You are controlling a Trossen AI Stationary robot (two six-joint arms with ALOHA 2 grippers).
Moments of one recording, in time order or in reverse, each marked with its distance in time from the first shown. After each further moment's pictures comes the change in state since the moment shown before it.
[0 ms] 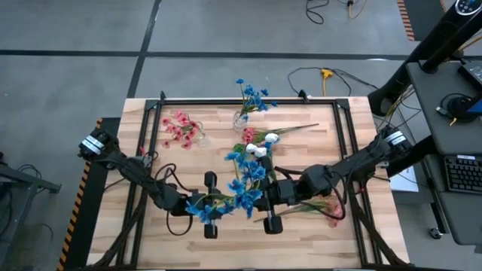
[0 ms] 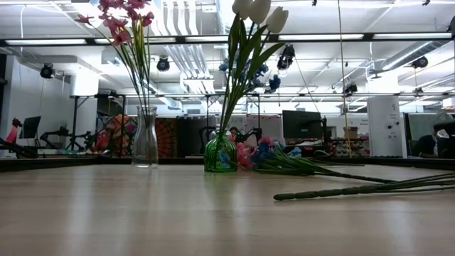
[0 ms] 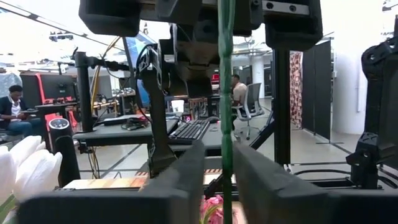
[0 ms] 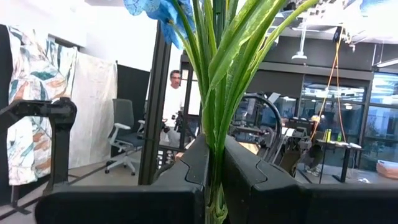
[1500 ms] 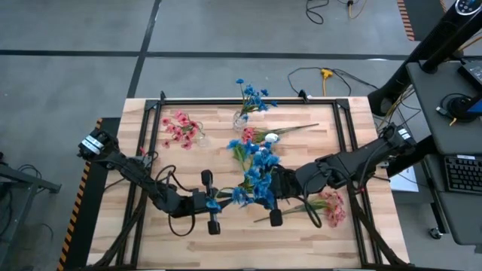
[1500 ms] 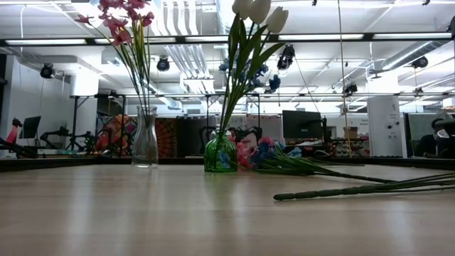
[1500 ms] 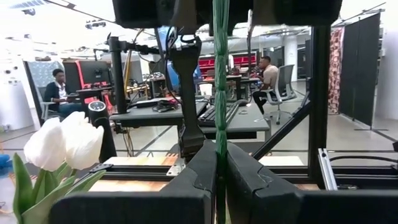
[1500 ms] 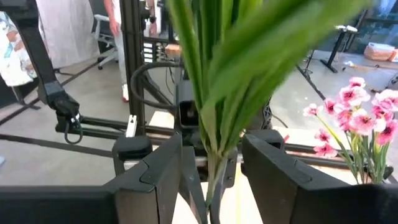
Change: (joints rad) left arm -0.012 -0.005 0.000 -0.064 -0.161 0.005; right arm -0.001 -0.057 0.263 -0.855 0.106 0.201
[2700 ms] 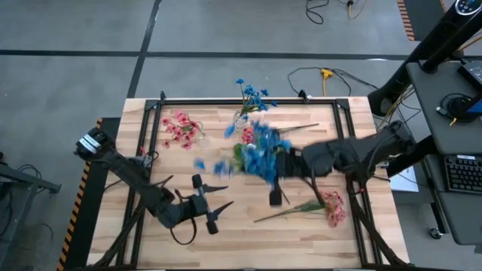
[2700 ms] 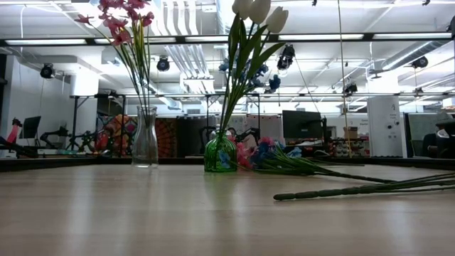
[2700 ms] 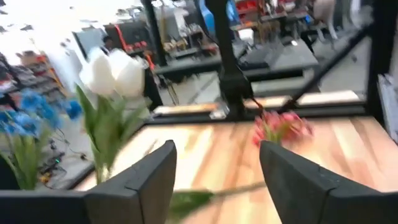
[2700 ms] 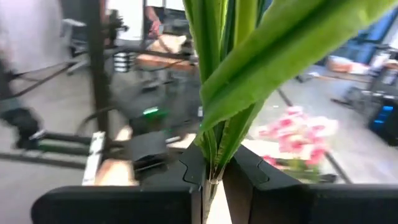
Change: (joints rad) left arm -0.087 -0.030 0.000 -0.372 -0.286 -0.125; right arm -0.079 -0.003 0.181 -0.155 0.050 -0.062
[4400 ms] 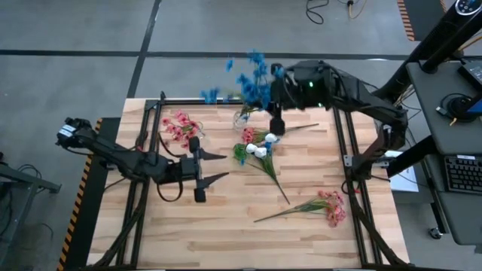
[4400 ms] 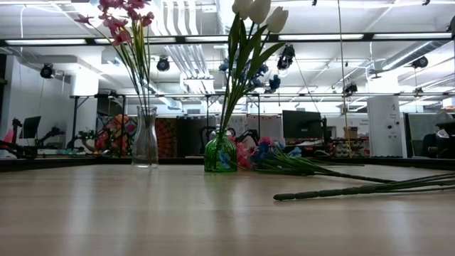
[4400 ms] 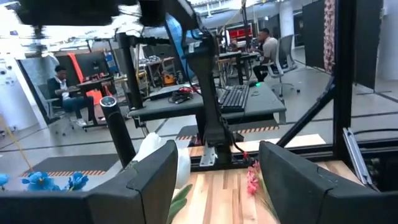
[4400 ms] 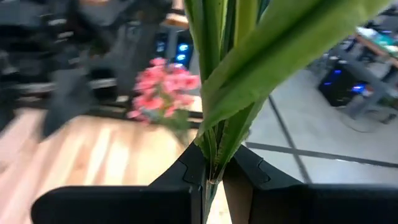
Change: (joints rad) left arm 0.290 -0.378 0.027 -0.227 0.504 0.115; right arm -0.514 0.052 0.346 -0.486 -0.397 -0.208
